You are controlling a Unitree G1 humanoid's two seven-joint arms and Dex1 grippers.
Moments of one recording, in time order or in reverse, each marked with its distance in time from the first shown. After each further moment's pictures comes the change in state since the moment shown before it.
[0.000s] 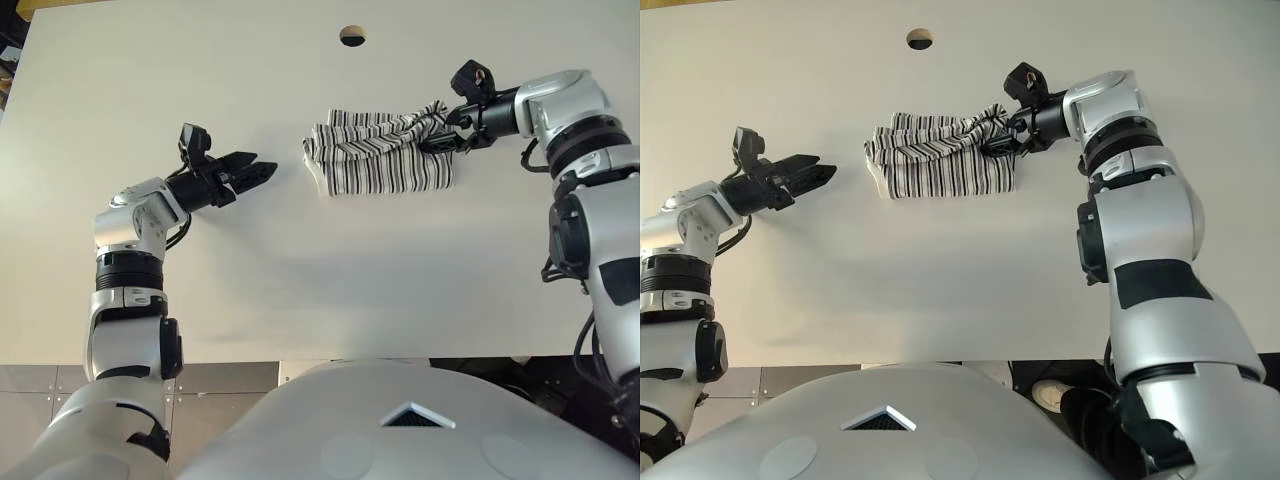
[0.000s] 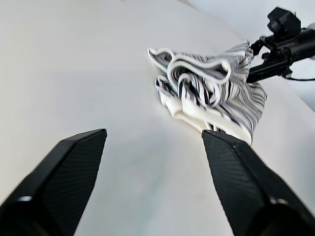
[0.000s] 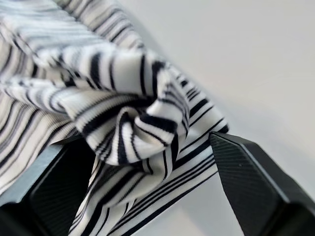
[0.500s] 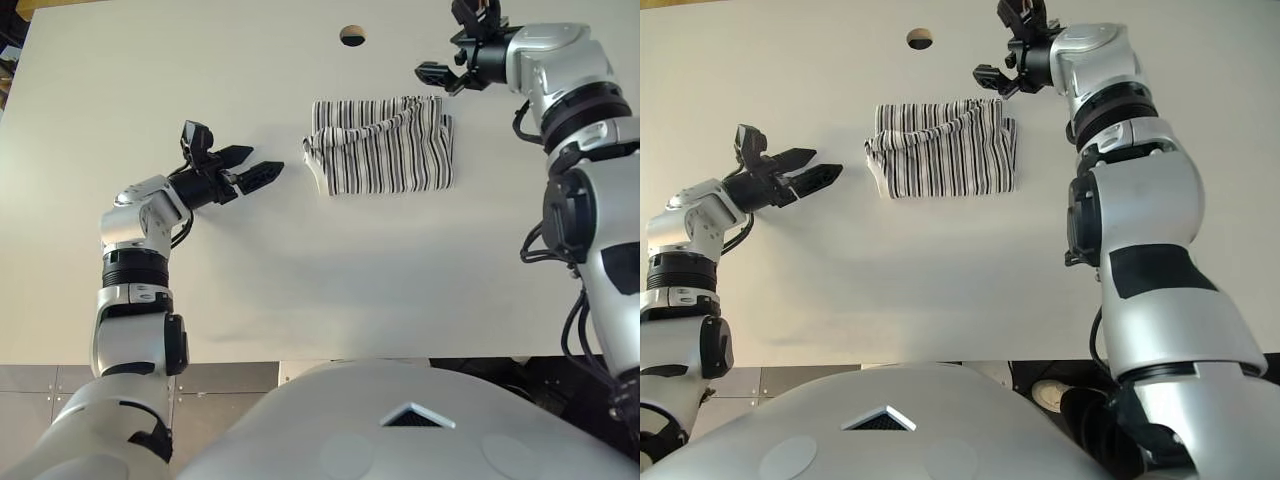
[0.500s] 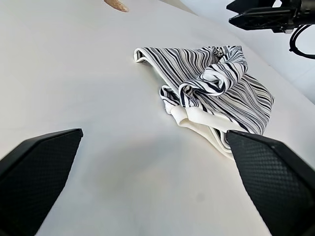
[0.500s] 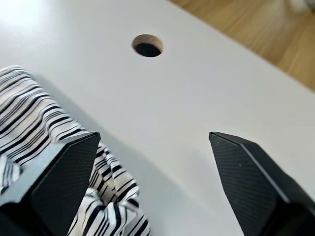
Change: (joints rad) left arm -0.003 -0.026 0.004 0.025 0.045 -0.060 -0.002; right arm -0.088 0.067 -0.116 0.002 -0.024 -0.136 -0.331
